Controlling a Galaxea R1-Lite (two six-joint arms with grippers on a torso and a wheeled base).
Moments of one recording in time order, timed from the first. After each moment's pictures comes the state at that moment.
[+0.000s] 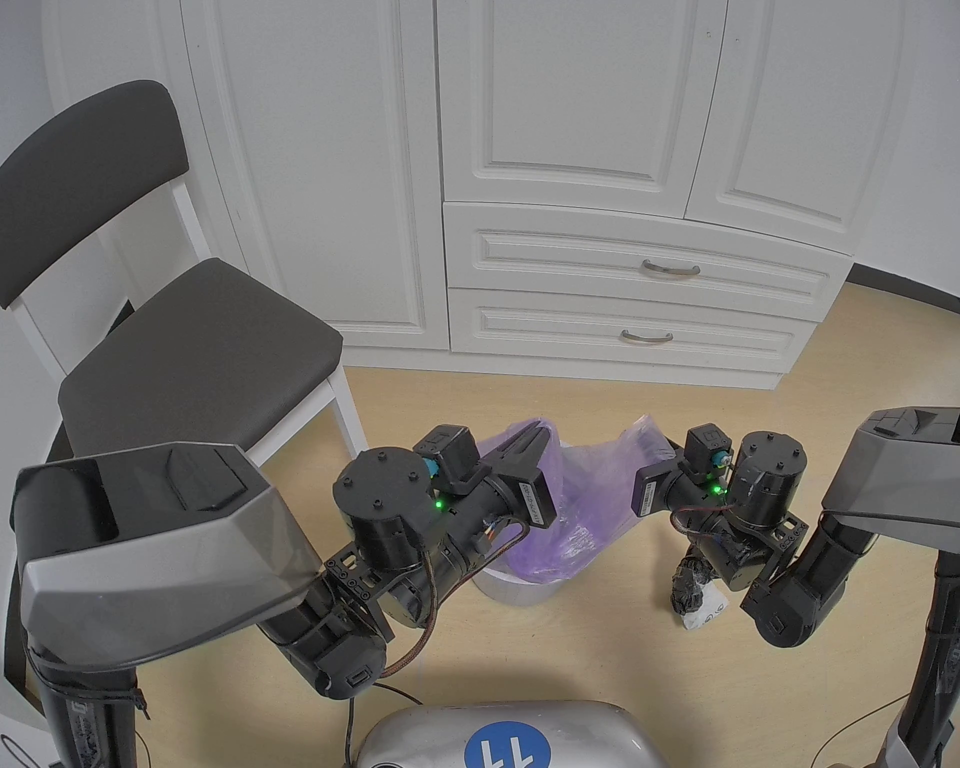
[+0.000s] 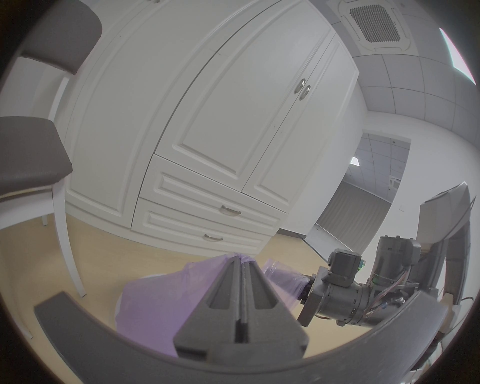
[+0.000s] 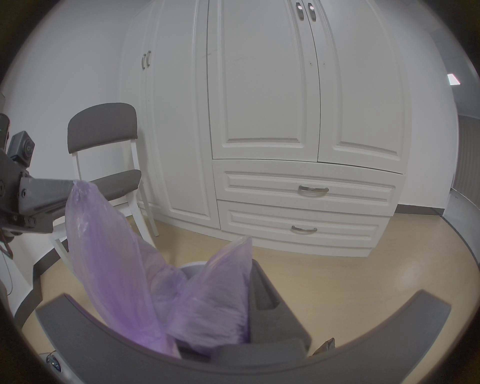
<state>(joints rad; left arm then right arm) -0.76 2.24 -0.85 -1.53 0.09 -0.30 0.48 2.16 -0.62 -1.55 -0.25 -0.07</state>
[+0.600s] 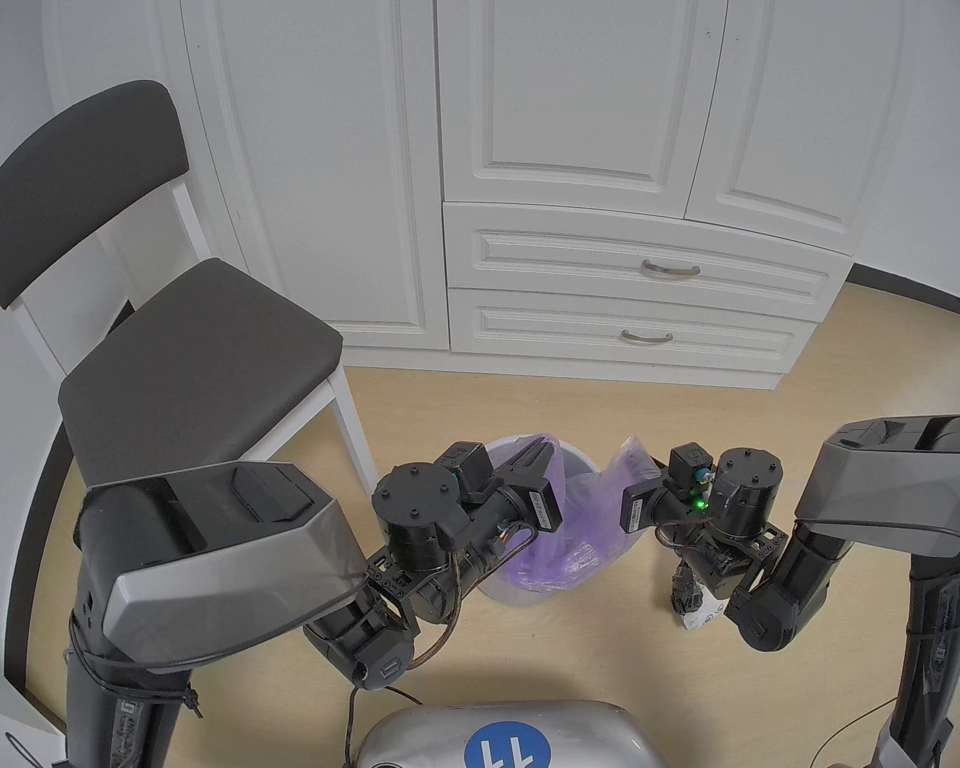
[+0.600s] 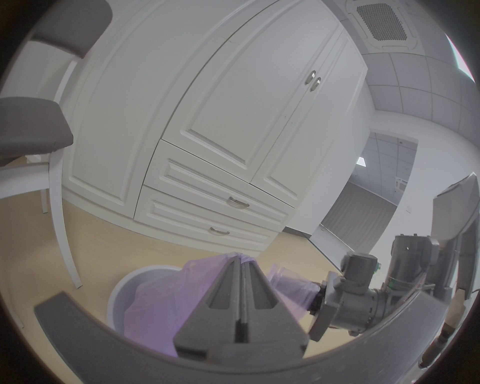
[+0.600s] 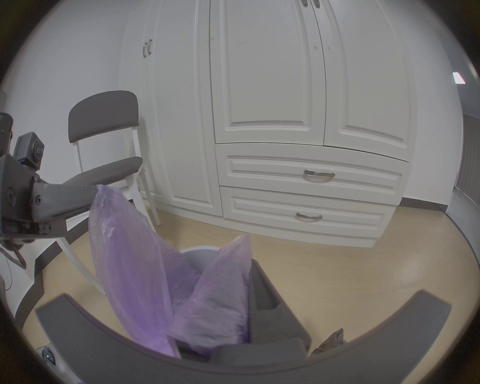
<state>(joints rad) -0.74 2.37 -0.96 -1.53 0.10 -0.33 0.47 2.25 -0.65 -1.55 -0.22 -0.06</state>
